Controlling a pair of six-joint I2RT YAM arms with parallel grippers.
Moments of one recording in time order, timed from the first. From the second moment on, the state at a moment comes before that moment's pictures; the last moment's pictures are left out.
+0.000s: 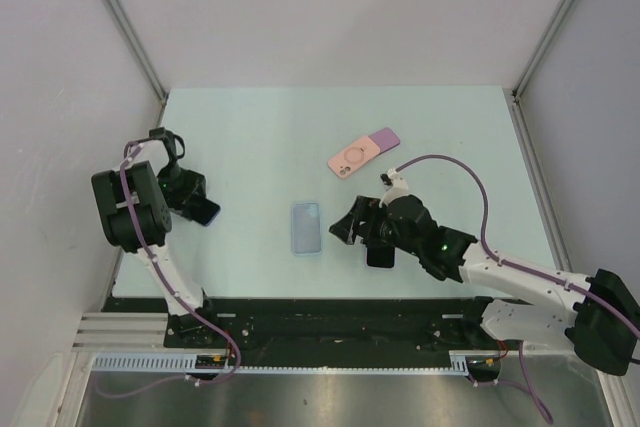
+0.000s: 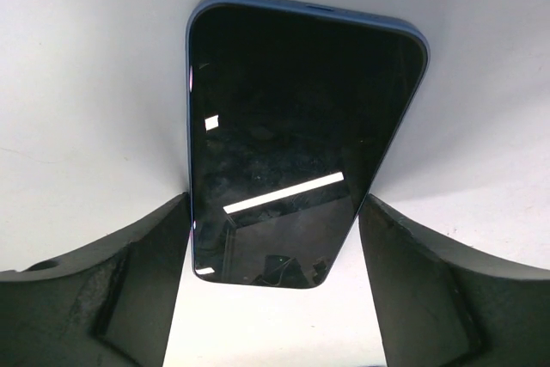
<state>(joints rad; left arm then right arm) 0.29 1.95 1.34 -0.89 -0.12 -0.92 0.93 1.06 0.63 0.01 0.05 0.88</state>
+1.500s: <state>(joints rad) 0.11 1.38 0.65 -0.72 0.35 -0.95 1.18 1.95 0.94 0.55 0.04 0.95</state>
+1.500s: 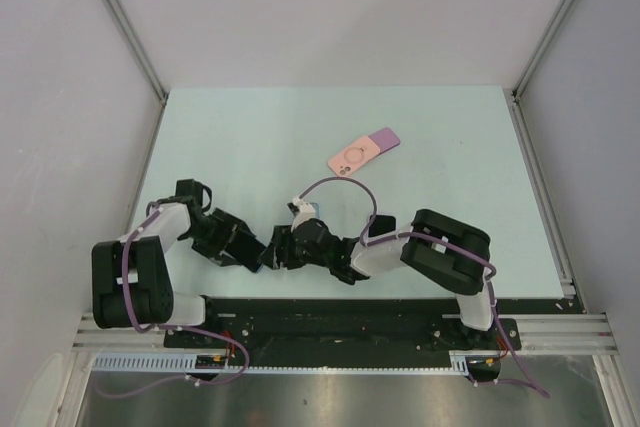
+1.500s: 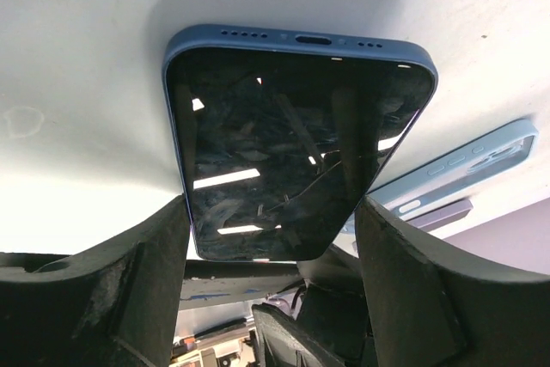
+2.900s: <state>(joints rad) -0.18 0.80 0.70 -0.42 0.60 -0.33 0.75 1.34 1.00 -0.29 -0.57 0.17</state>
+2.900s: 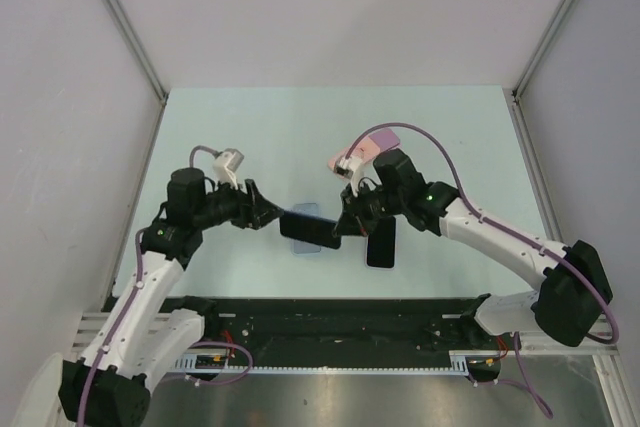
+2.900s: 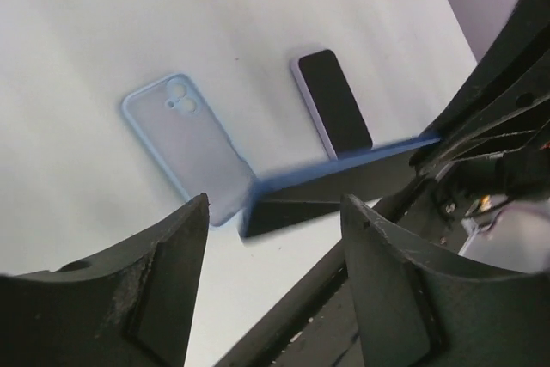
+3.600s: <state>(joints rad) -0.55 0.92 0.69 -0.25 0.95 -0.13 0.77 1.27 1.00 -0.63 -0.93 -0.15</state>
